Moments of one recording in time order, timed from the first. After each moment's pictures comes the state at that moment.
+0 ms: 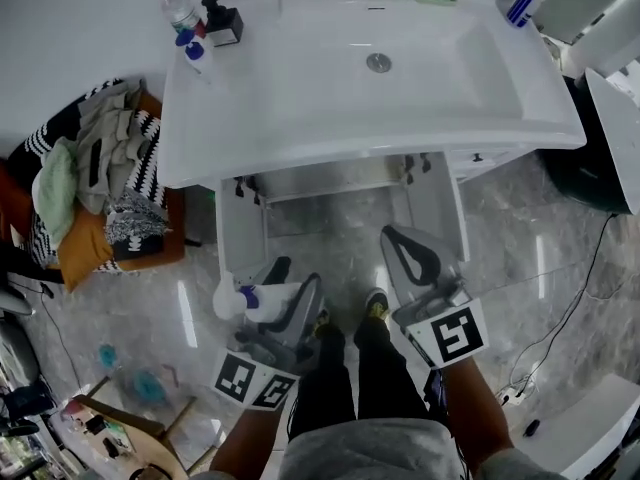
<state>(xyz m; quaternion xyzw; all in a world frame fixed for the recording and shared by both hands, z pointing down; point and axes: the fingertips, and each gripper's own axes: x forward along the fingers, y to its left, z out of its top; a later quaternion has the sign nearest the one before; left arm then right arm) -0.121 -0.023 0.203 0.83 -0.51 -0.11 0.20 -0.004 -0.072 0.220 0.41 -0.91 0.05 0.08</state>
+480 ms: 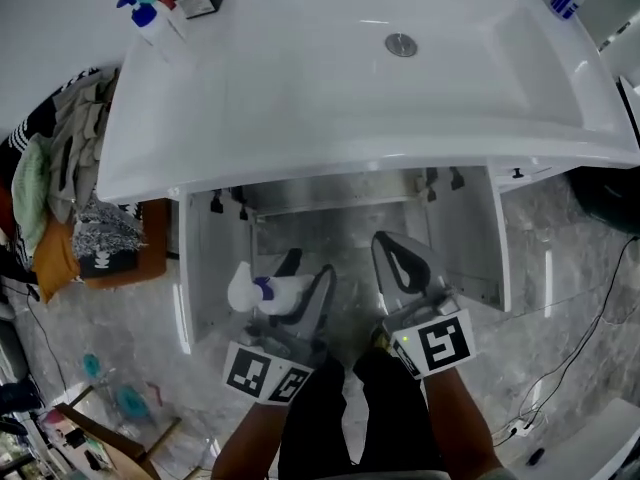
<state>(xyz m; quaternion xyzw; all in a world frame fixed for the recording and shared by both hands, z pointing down) -0.114 -0.101 0.375 0.82 -0.53 -0.09 0.17 -0.023 -0.135 0.393 0.43 -0.90 0.09 0.06</state>
